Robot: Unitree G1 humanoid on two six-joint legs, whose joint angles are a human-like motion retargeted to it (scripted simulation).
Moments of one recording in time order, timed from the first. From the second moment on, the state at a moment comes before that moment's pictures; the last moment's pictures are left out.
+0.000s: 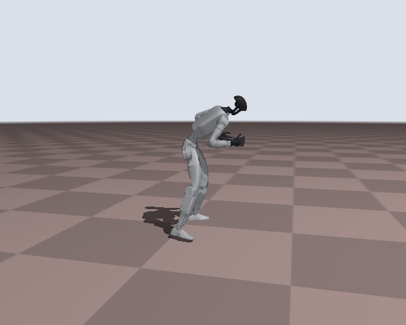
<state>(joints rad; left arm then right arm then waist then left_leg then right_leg) 0.16 0.38 -0.16 -0.47 -0.72 -0.29 0.25 -0.30 -0.53 0.44 -0.55 -0.03 -0.17 -0.46 0.21 0.21 0.52 -0.76 0.16 0.18 0.57 -0.21 -0.08 -0.55 -0.55 -0.32 0.44 -0.09 0.10</state>
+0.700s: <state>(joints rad) -0.30 0.46 0.08 -0.73 -0.05 -0.22 0.42 -0.27 -0.55 0.01 -0.76 0.23 -0.30 -0.33 -0.27 0.25 0.36 -0.05 0.32 0.32 0.34 0.17 -0.19 -0.34 -0.20 0.05 0.23 -0.19 0.12</state>
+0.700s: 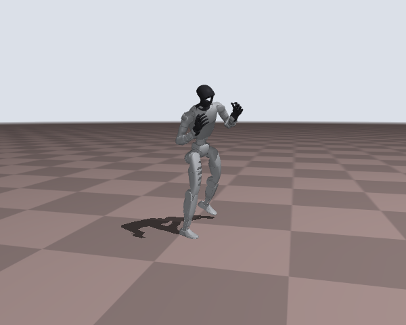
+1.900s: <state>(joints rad) -0.29 0.10 -0.34 -0.54 -0.43 -0.34 0.32 -0.06 -0.40 0.21 -0.67 0.10 -0.27 -0.51 -0.35 -0.15 0.52 -0.85 0.36 0.49 0.74 -0.26 -0.05 -0.81 -0.46 -0.15 0.14 0.02 0.26</state>
